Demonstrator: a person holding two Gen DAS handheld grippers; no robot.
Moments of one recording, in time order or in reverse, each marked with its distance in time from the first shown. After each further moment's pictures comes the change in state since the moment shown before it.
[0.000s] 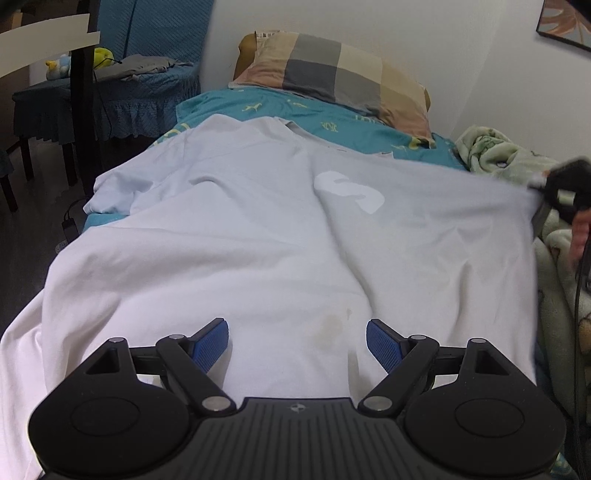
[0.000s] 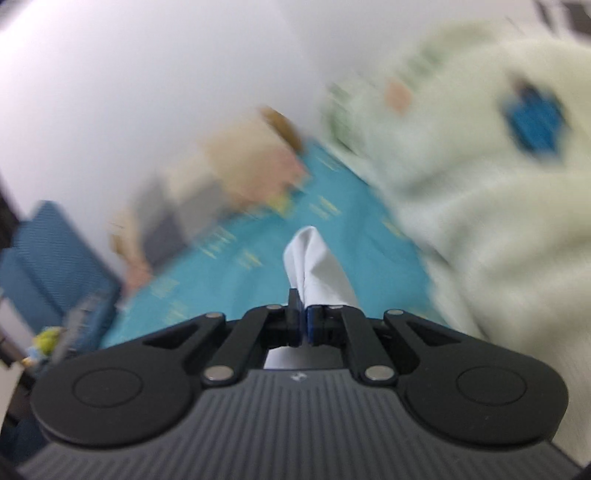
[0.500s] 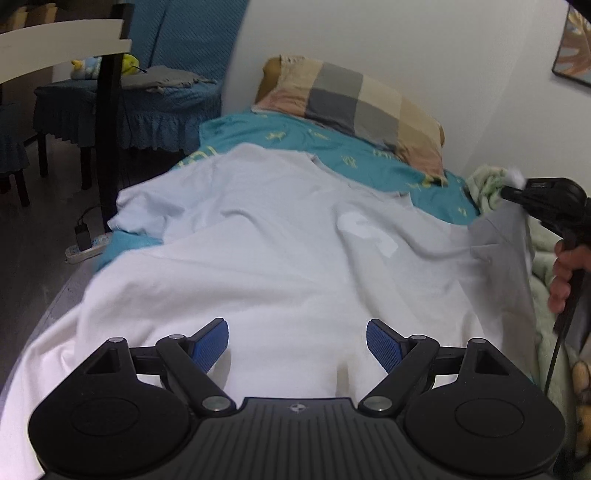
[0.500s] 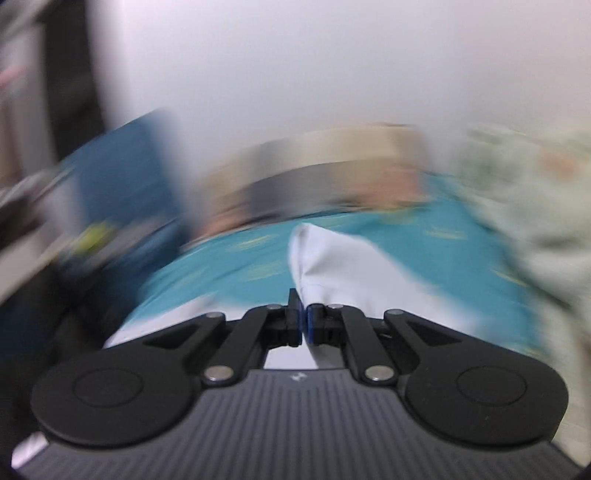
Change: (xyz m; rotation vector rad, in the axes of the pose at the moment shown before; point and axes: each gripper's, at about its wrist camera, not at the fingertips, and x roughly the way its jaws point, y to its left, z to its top) left arm -0.015 0.033 0.020 -0.110 -0.098 0.009; right arm -0.045 0.131 -0.087 -0.598 -0.039 0.367
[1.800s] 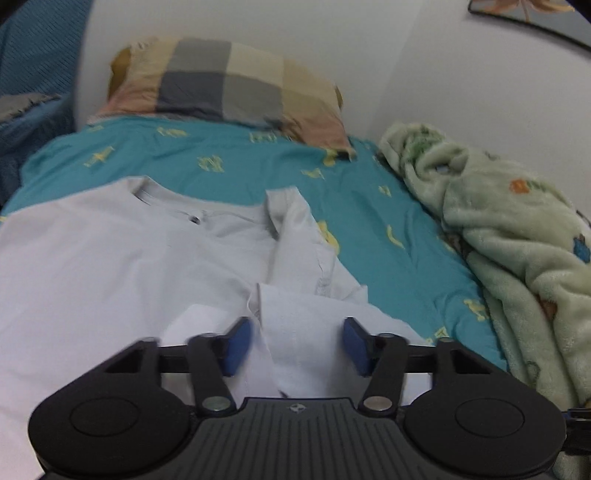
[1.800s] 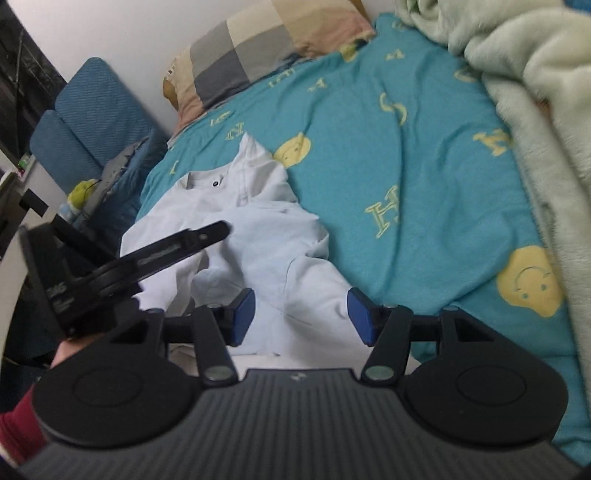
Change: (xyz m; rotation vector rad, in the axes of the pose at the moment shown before) left arm 0.224 -0.117 0.090 0.305 0.119 -0.301; right arm -0.026 -0.063 -0.062 0.449 0.366 -0.100
